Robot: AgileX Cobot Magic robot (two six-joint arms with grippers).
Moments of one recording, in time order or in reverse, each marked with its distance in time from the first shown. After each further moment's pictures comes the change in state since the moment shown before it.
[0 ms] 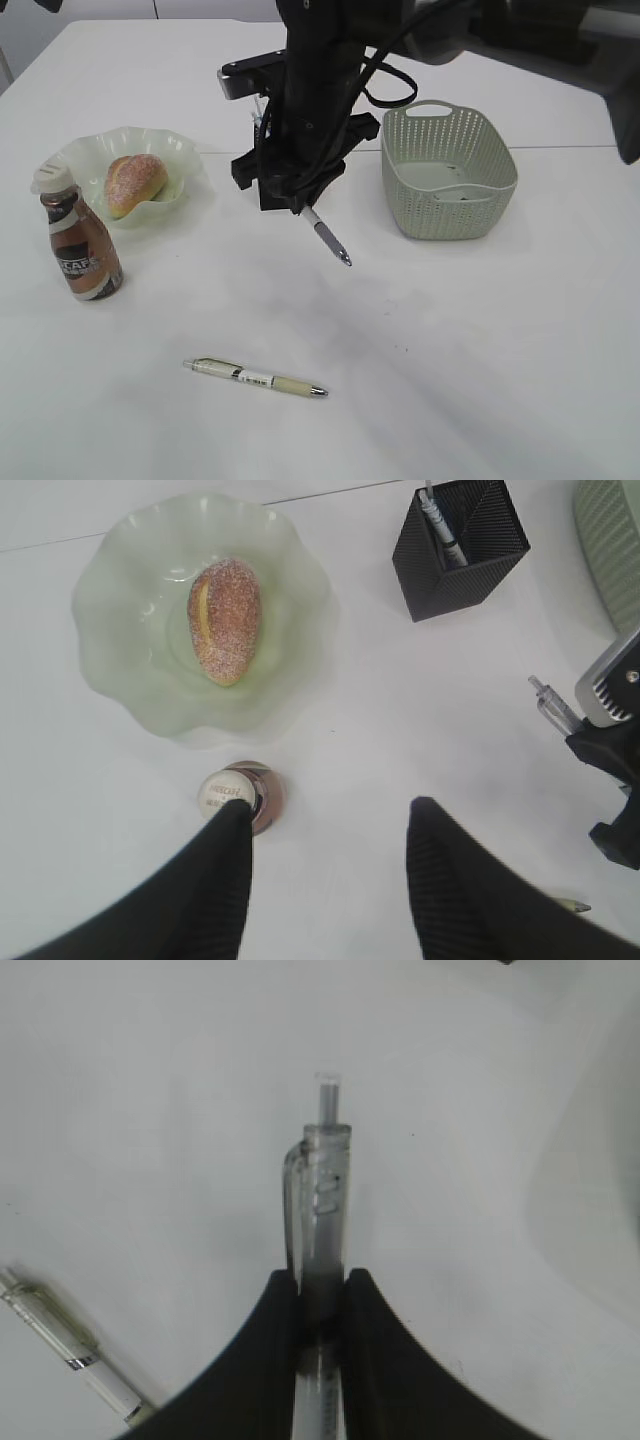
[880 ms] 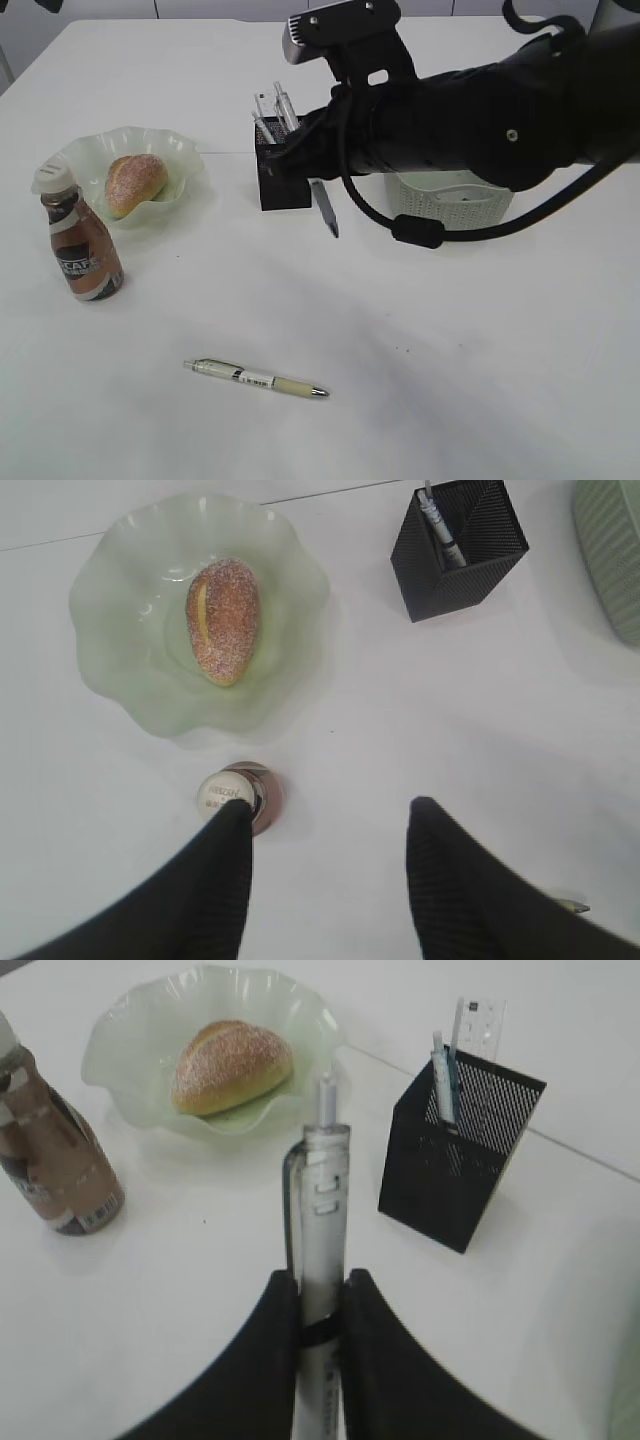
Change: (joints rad) left arm 0.000 0.000 0.000 -0.004 0.000 0.000; right arm 0.000 -0.538 0.968 -0.047 -1.196 -0.008
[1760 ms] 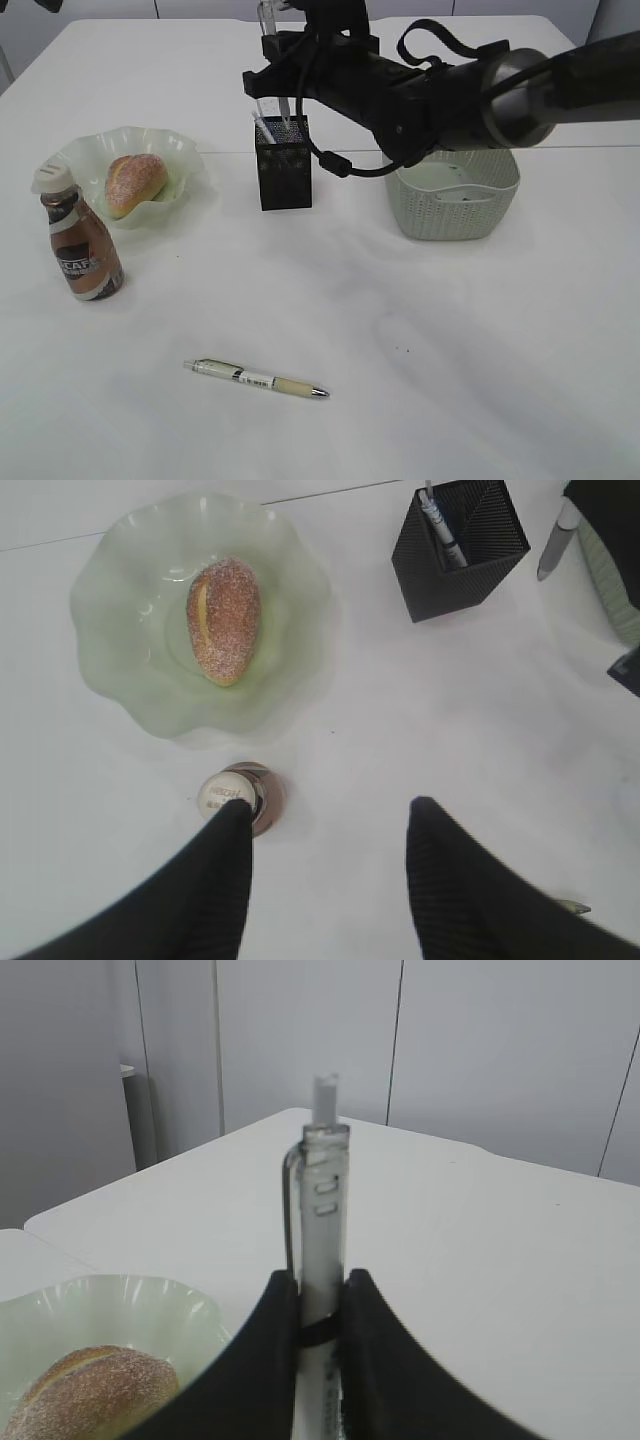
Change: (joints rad) left arm 0.000 0.000 0.000 0.000 0.000 0.000; right arm -0.112 0.427 -0.420 0.010 -0.472 -0.045
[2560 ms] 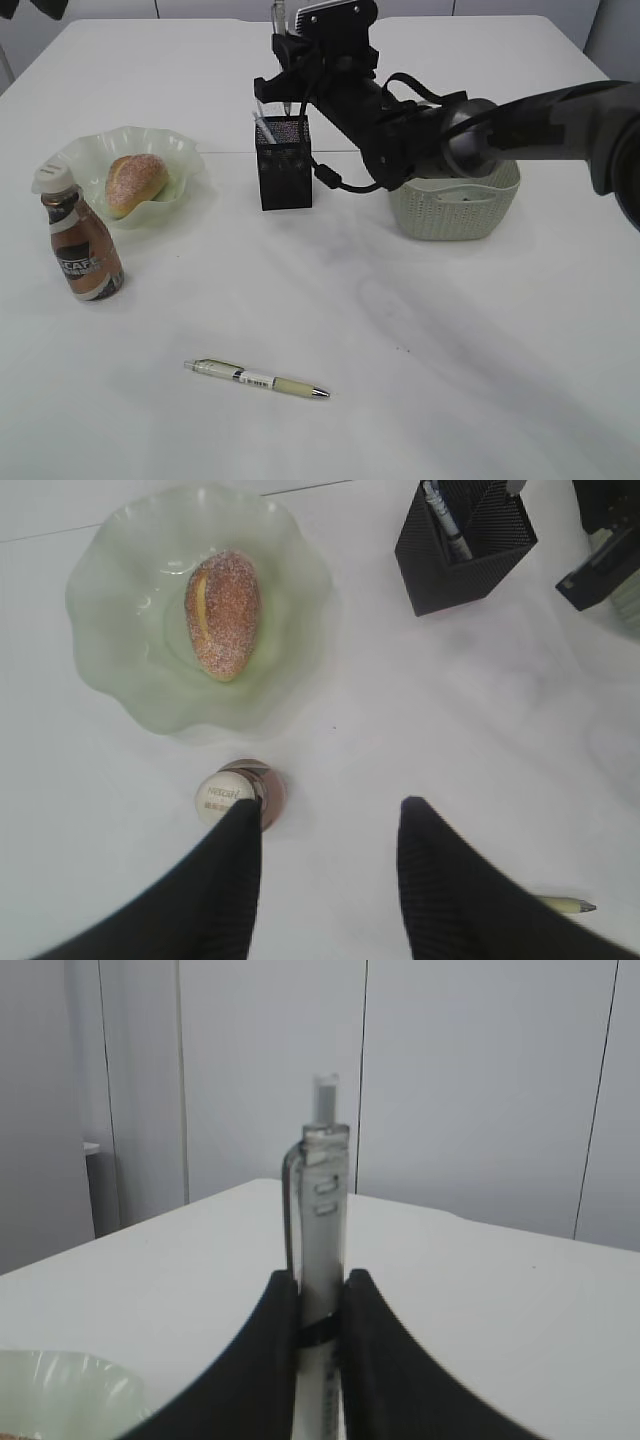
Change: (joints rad) left arm 0.000 0.013 0.000 0.000 0.000 0.000; right arm -0.048 0.226 -0.190 0.006 -0.214 -0.003
